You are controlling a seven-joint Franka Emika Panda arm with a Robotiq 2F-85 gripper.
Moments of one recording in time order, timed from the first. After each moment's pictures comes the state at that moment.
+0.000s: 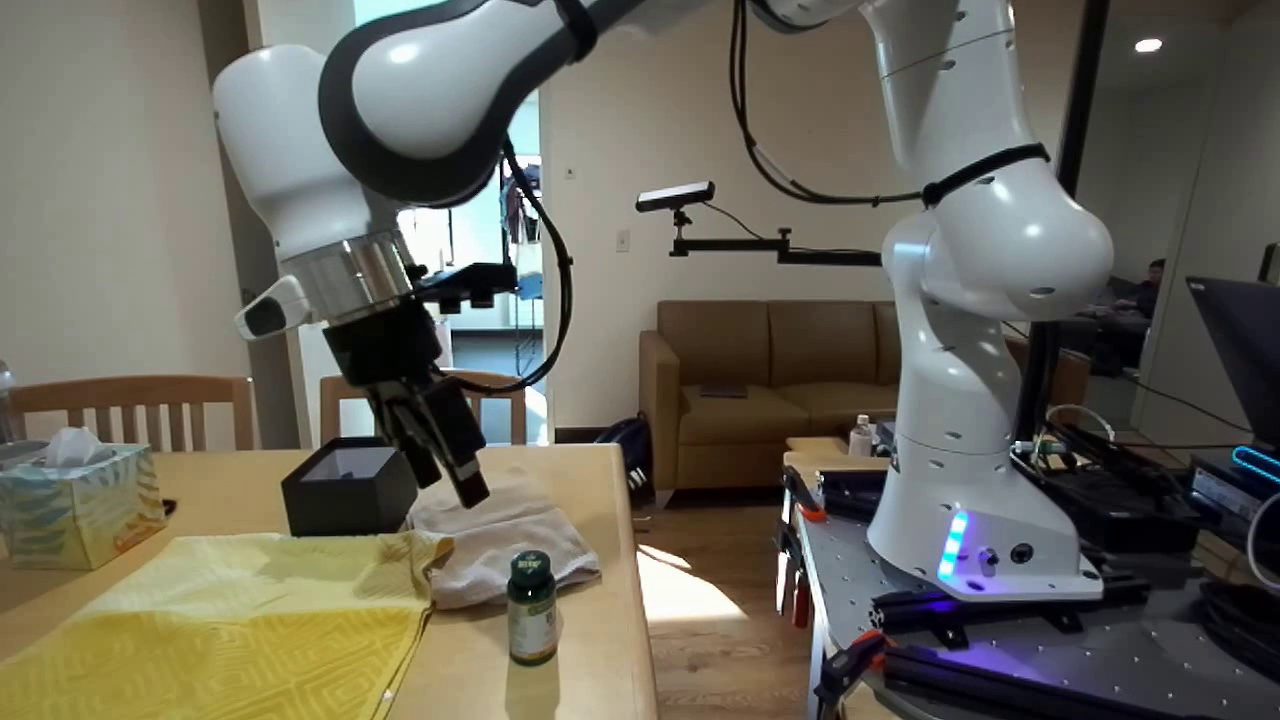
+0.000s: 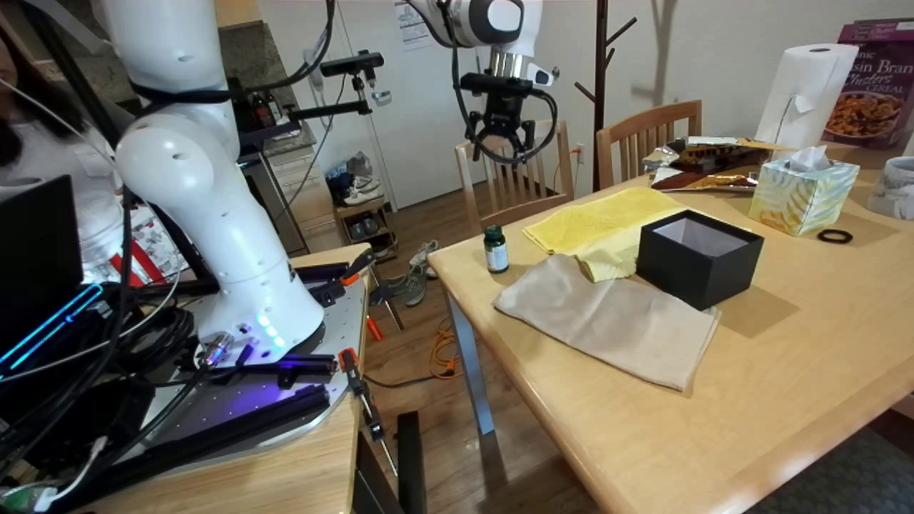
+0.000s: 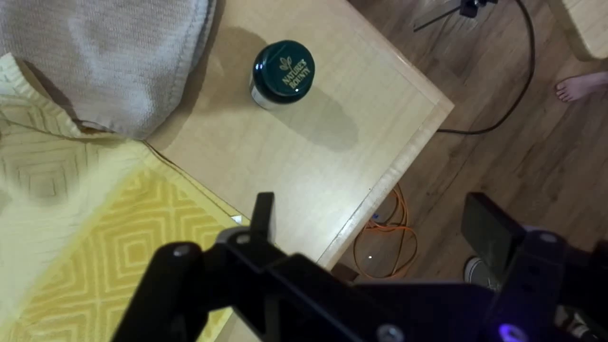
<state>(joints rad) 0.19 0.31 0.23 -1.97 -0.03 1.97 -0.48</state>
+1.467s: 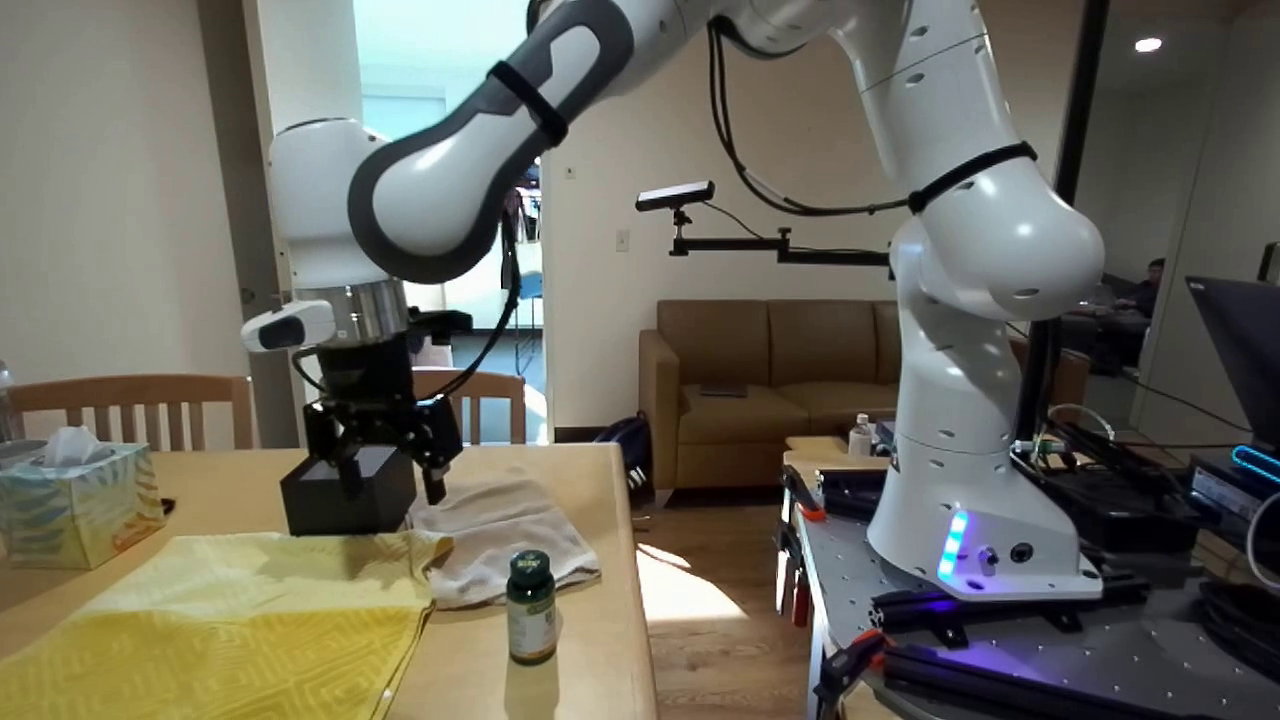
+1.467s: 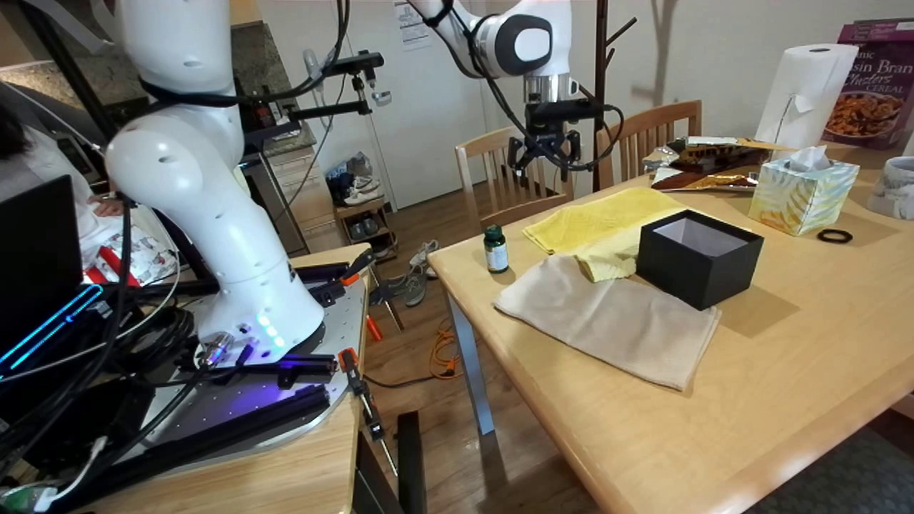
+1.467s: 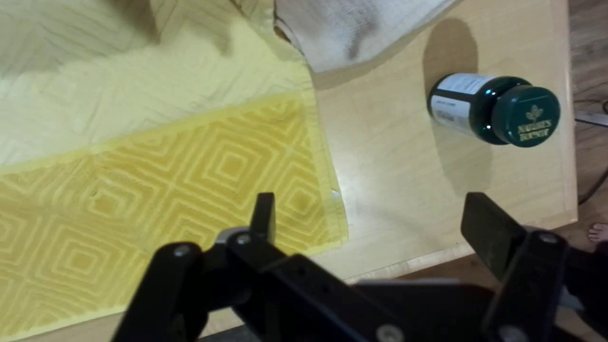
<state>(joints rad) 0.08 0.41 0.21 -1.98 -0.14 2.29 -1.14</state>
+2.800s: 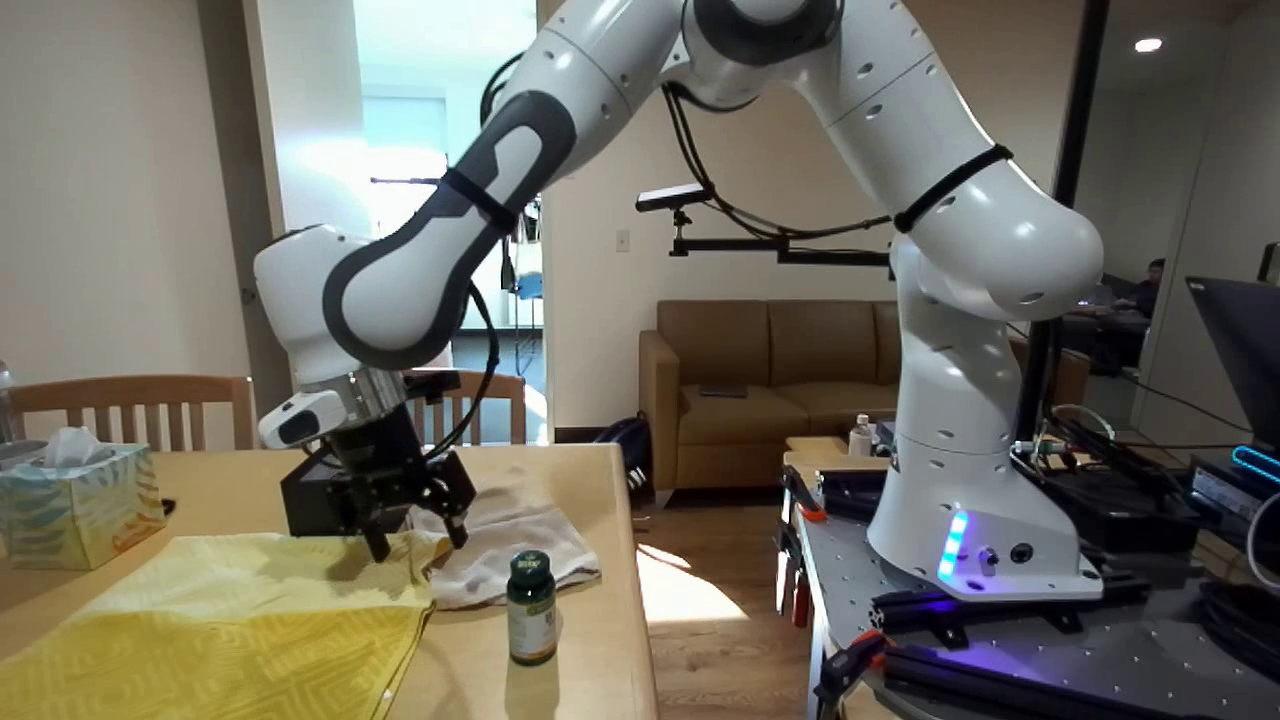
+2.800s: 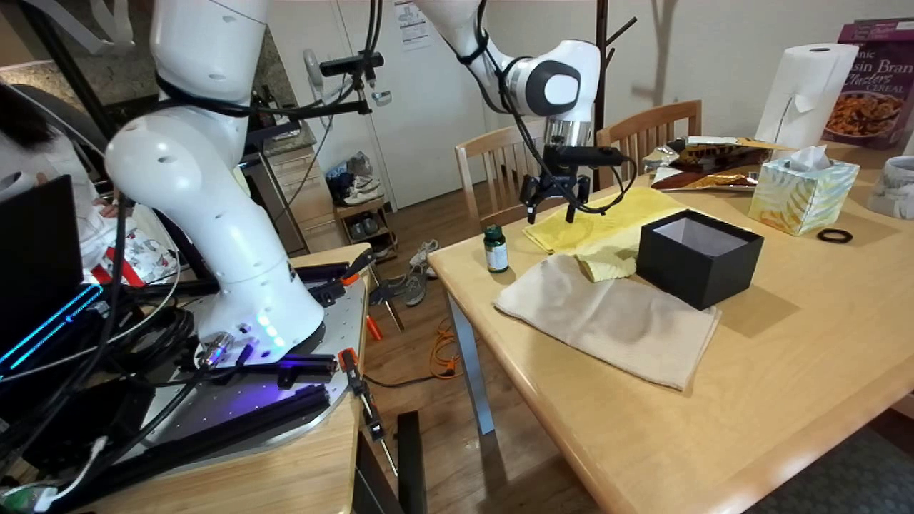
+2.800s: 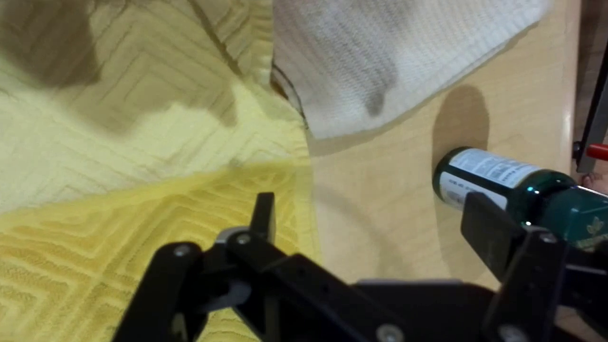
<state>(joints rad) 0.08 0.63 0.17 -1.82 -0.18 2.19 -1.29</state>
